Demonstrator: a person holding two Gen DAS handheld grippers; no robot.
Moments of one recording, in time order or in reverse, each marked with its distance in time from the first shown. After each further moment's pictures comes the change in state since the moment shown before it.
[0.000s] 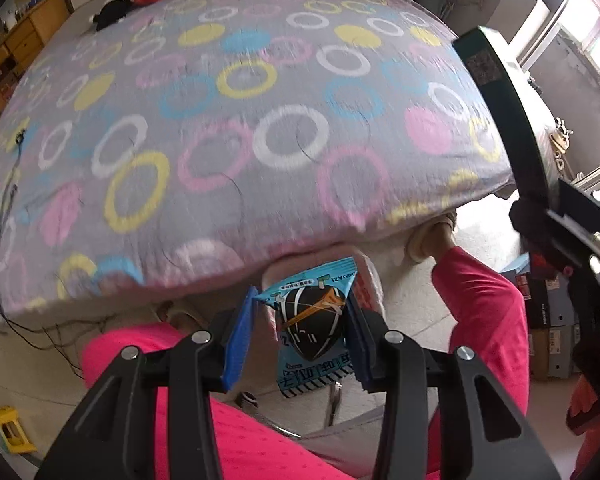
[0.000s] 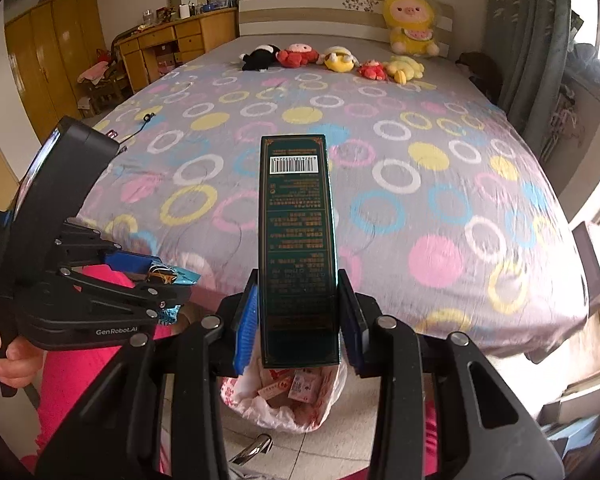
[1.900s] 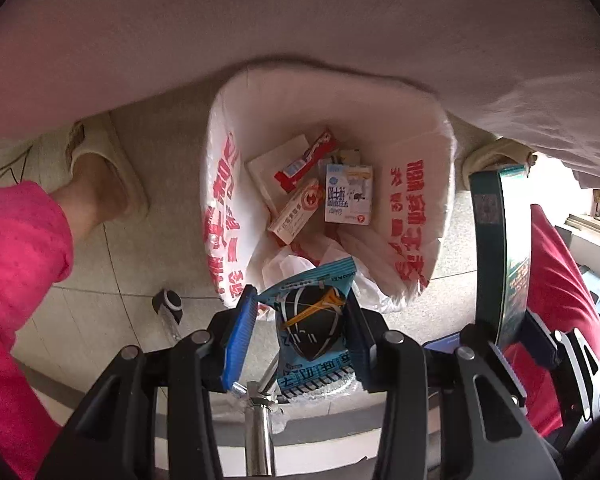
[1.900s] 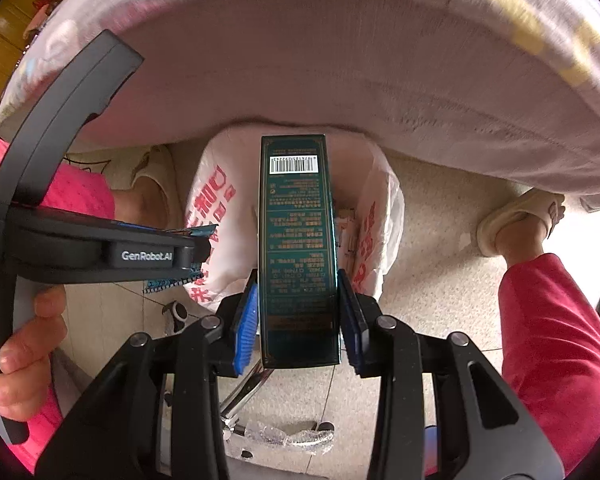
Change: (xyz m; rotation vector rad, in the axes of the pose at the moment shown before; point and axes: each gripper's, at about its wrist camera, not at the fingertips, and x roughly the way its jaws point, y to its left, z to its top) left arm 0.286 0.018 -0.073 -0.326 0.551 -0.042; right arm 0.225 -0.015 -0.186 0.176 0.561 0.074
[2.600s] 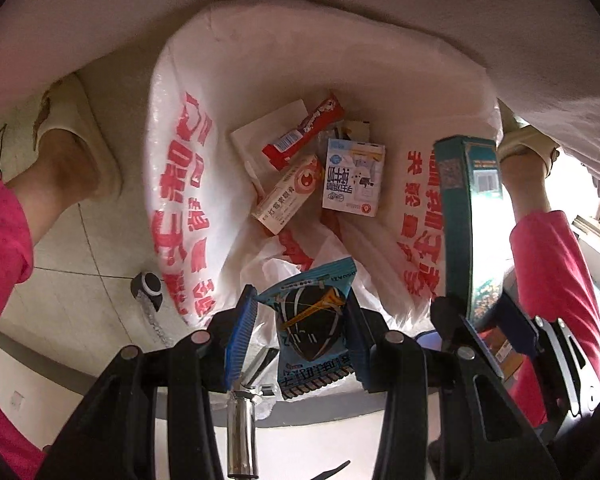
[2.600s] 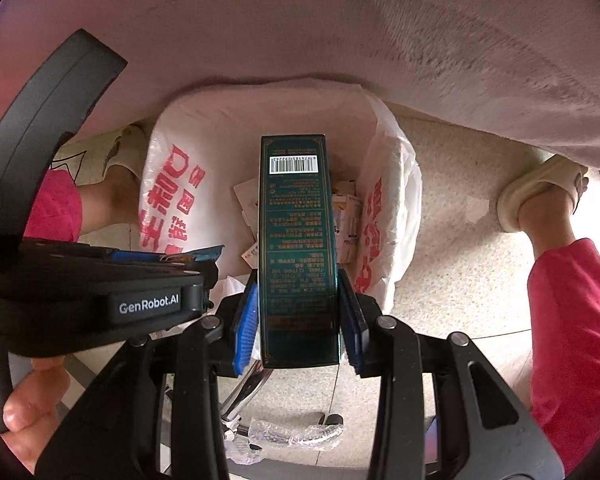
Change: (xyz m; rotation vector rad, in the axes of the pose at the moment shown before) left arm 0.060 -0.010 0.026 -0.048 0.149 -0.014; right arm 0.067 -0.020 0.022 0.068 0.154 0.015
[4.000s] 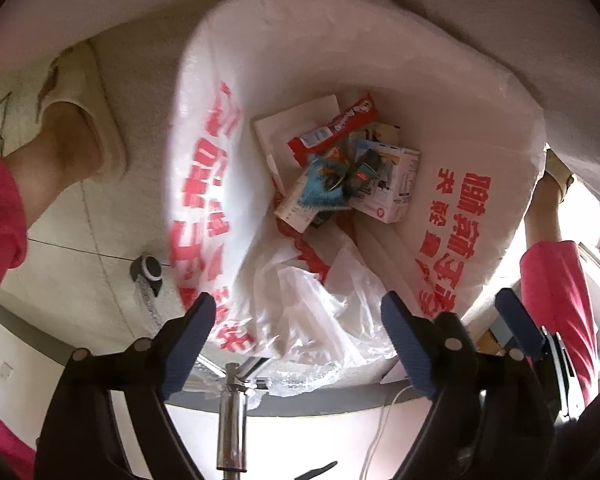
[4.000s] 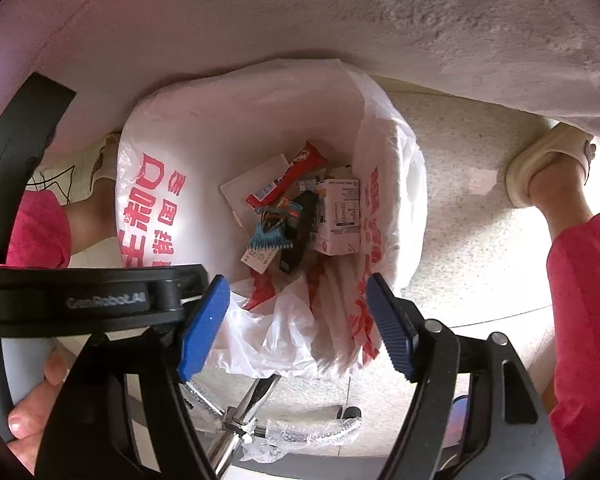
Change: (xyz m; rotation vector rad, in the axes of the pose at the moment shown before) left arm 0.007 0.026 0.016 -0.094 0.052 0.005; right arm 0.021 -0.012 0.009 0.100 0.054 0.021
